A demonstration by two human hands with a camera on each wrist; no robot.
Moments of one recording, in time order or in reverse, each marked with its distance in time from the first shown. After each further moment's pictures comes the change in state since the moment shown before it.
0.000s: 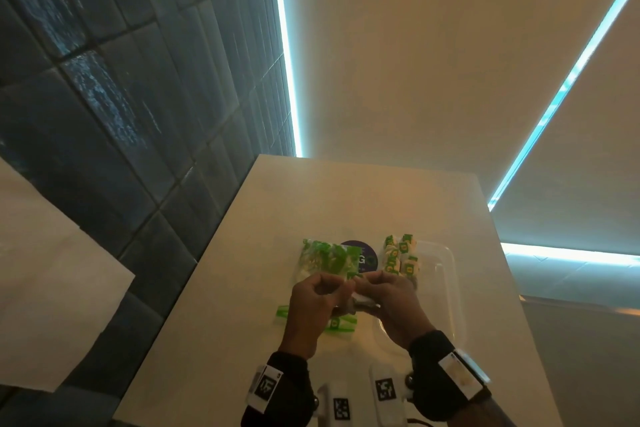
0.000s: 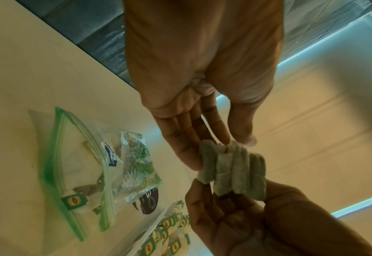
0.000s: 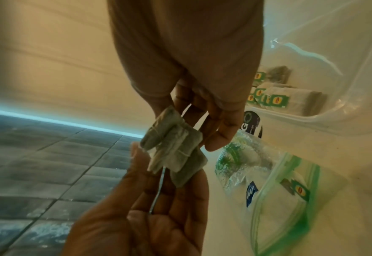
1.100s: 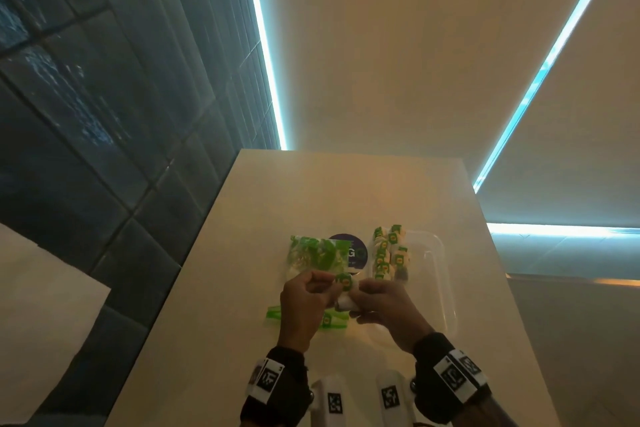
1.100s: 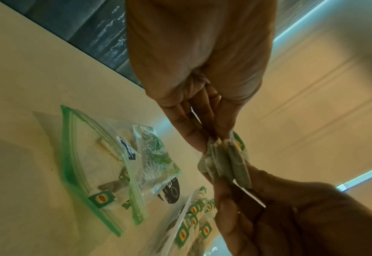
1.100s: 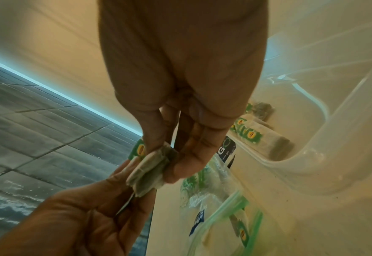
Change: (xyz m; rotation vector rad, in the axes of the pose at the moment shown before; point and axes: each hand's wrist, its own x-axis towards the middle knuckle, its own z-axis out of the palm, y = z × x) left_hand 0.025 -0.020 0.003 0.214 0.084 0.080; right_hand 0.004 0.013 -0.026 -0.234 -0.091 0.066
